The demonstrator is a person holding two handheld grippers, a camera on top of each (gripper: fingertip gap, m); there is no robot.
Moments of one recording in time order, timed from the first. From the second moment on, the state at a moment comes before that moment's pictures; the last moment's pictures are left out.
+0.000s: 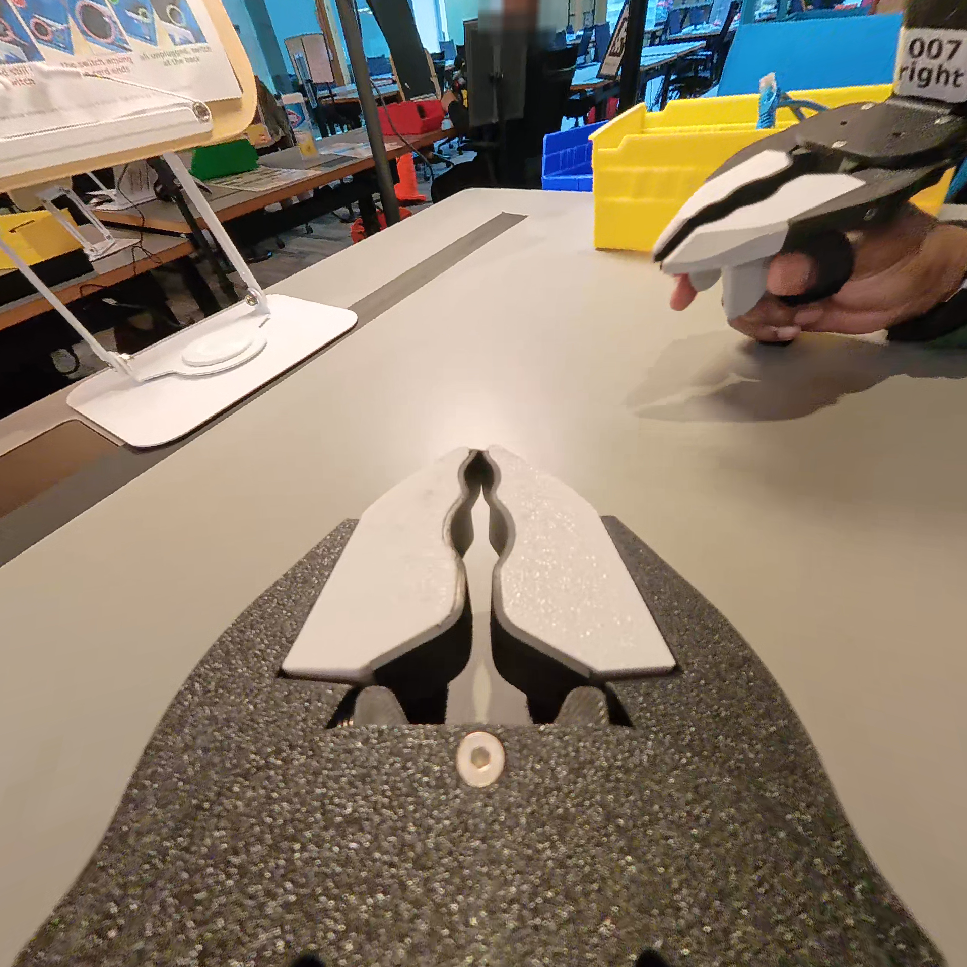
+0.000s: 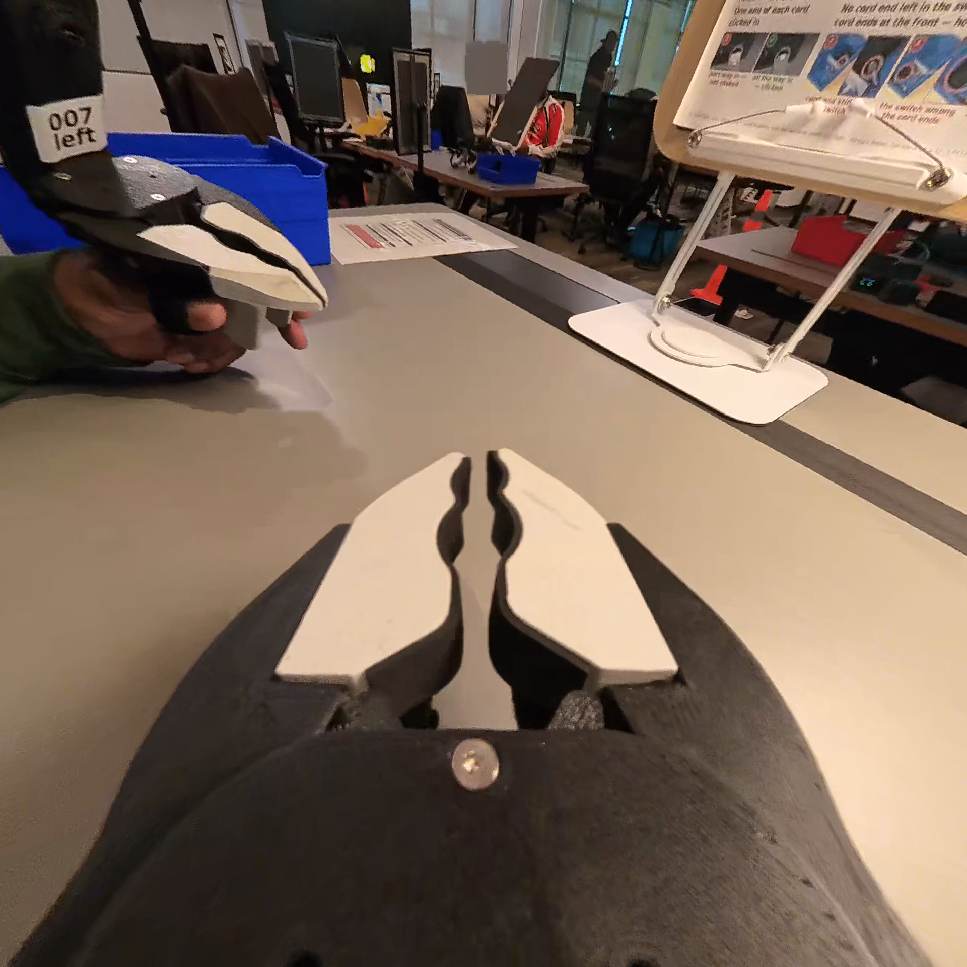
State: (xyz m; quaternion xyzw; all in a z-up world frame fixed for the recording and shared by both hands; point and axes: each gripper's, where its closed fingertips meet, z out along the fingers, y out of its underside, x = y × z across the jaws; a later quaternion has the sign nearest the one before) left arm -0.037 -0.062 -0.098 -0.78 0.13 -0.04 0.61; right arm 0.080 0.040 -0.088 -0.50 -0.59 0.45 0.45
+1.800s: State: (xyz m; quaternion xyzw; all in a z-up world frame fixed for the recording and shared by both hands) left arm -0.157 -0.370 -0.046 -0.75 -0.26 0.34 0.50; right arm 0.350 0.109 -0.054 -0.67 -0.43 0.18 0.58
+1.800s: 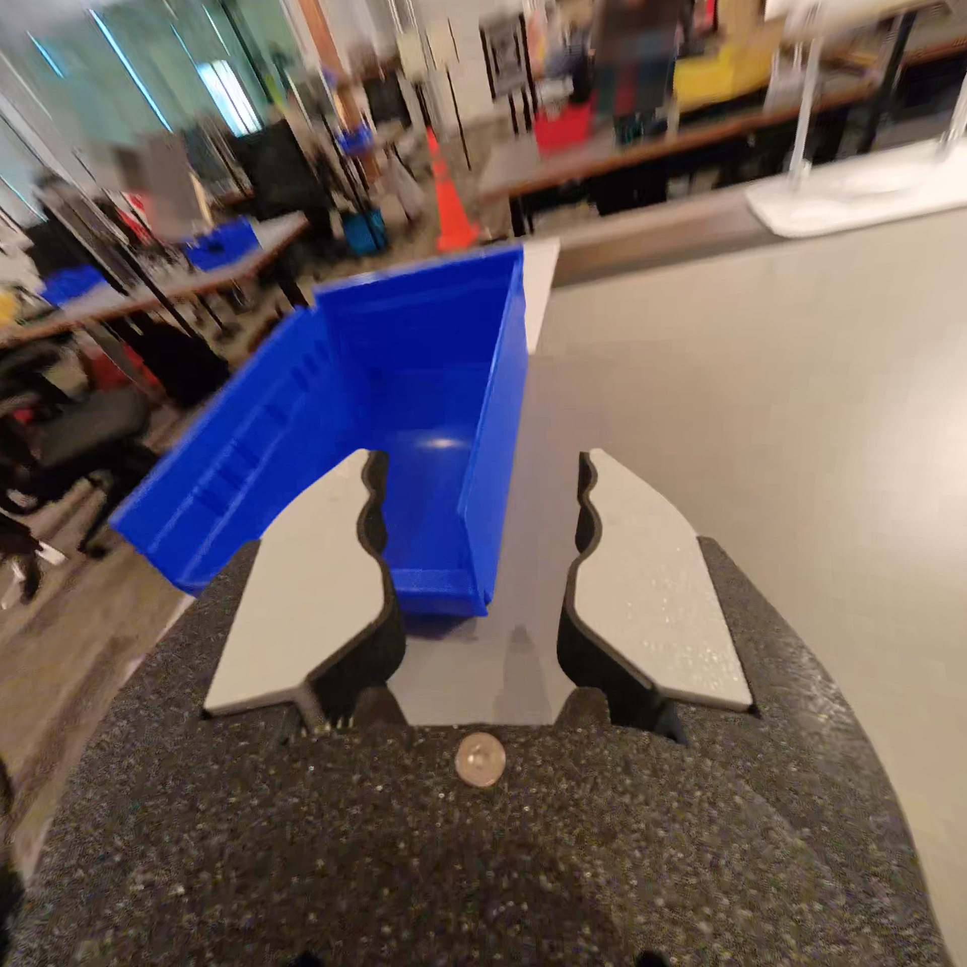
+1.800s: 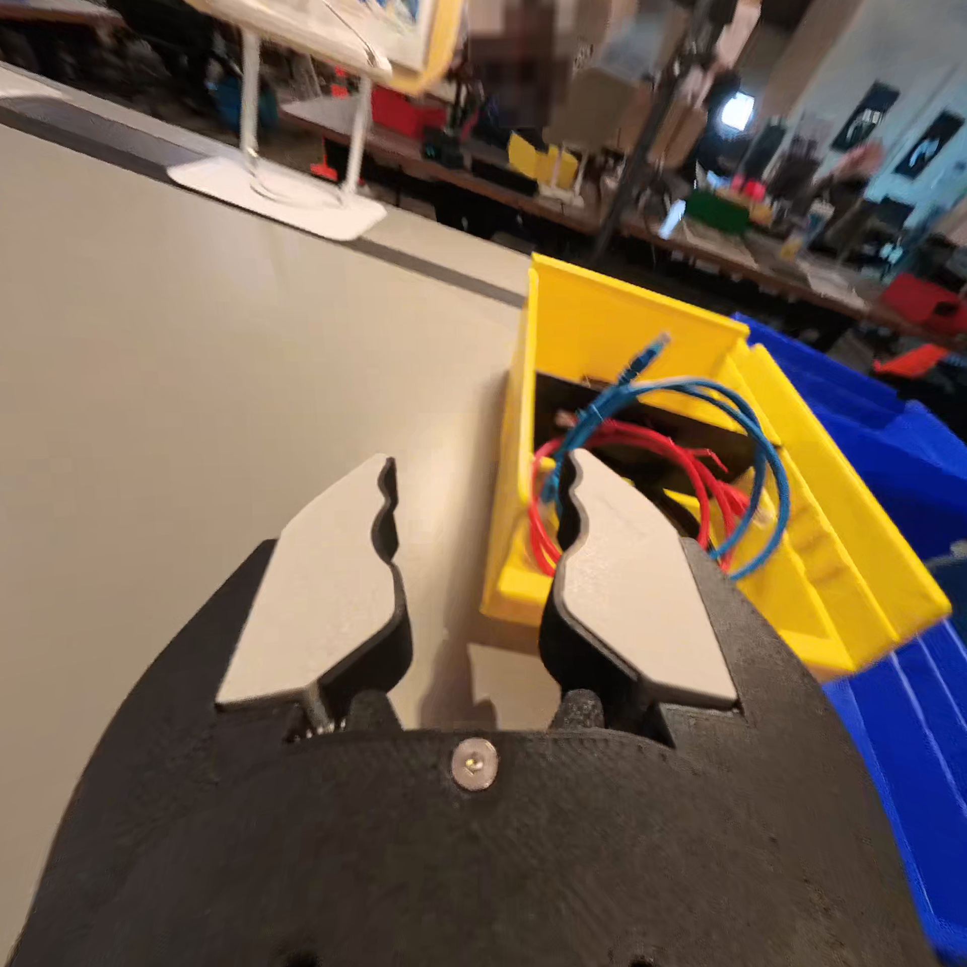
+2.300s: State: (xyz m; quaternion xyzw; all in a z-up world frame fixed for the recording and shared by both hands) left arm -0.215 -0.349 -0.105 -0.80 -0.27 0.34 0.42; right arm 0.361 0.164 -0.103 -0.73 -0.43 0.12 0.51
